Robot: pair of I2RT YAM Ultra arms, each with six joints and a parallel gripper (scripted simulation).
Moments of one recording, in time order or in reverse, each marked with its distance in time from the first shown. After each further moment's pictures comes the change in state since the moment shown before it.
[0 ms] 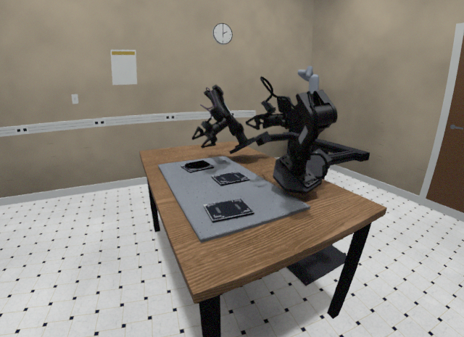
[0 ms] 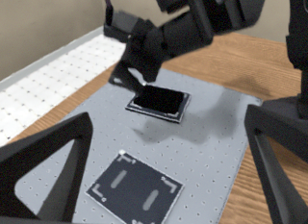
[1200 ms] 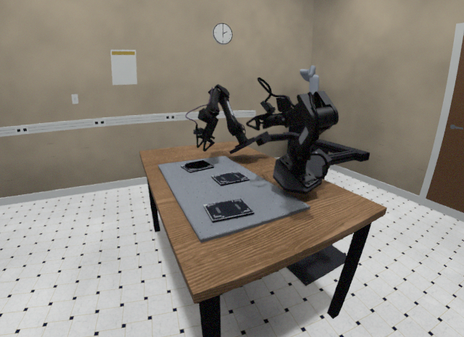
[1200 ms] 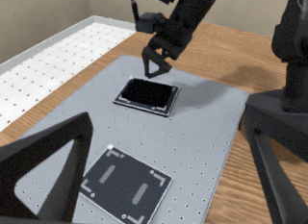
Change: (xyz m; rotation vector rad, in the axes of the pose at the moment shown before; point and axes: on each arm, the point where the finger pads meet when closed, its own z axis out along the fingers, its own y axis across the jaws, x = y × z) left arm 0.003 -0.006 0.000 0.049 0.037 -0.028; right arm 0.114 -0.065 -0.017 -0.118 0.532 0.307
